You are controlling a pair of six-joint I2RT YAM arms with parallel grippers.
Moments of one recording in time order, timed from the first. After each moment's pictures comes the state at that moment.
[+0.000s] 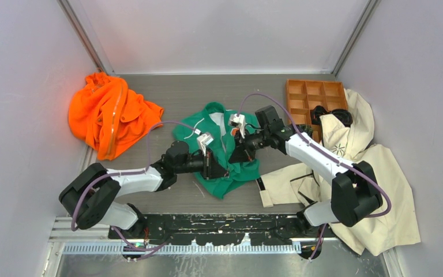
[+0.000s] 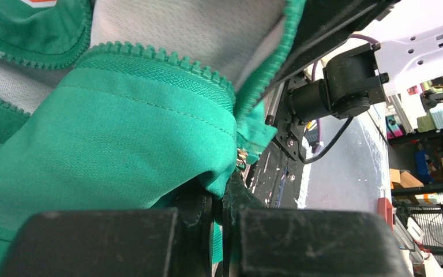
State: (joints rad) left arm -0.77 1.39 0.46 0.64 0.58 -0.60; right arm 0.50 1.40 0.97 -0.44 -0.91 -0.27
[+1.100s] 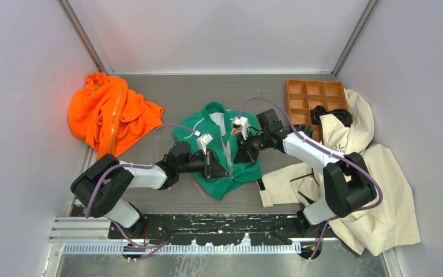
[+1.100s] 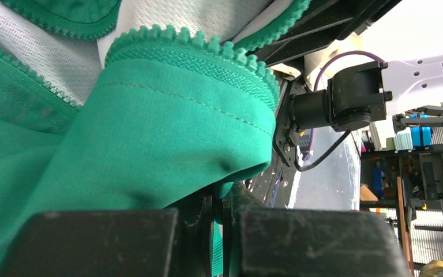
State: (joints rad) left arm -0.74 1.51 0.45 0.74 0.61 -0.74; right arm 0.45 1.48 0.91 -0.39 -0.80 -0.29
